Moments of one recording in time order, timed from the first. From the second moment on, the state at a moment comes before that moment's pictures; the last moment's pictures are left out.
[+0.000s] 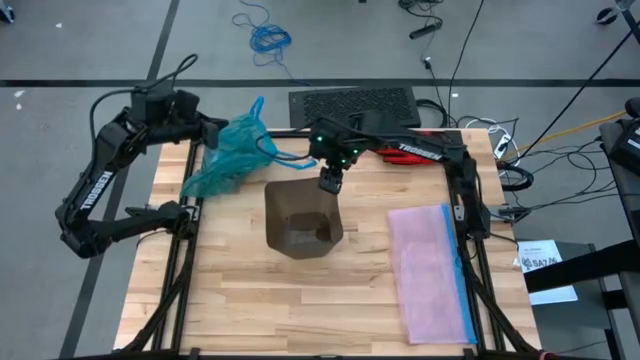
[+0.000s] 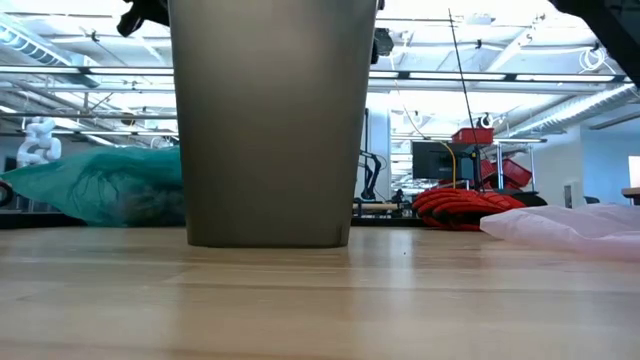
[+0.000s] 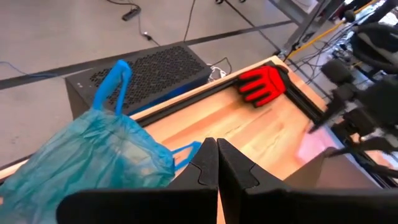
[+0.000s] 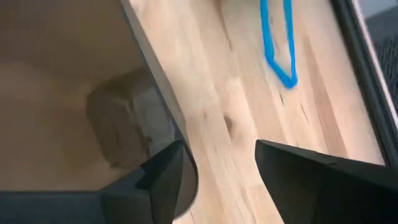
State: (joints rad) left arm 0.94 0.89 1.29 -0.92 0.30 -0.25; right arm -0.23 2.05 2.28 -1.35 -0.03 0.09
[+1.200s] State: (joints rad) left arm 0.91 0.89 1.29 -0.82 0.31 -0.35; right arm -0.21 2.02 2.28 -1.57 -0.08 0.15
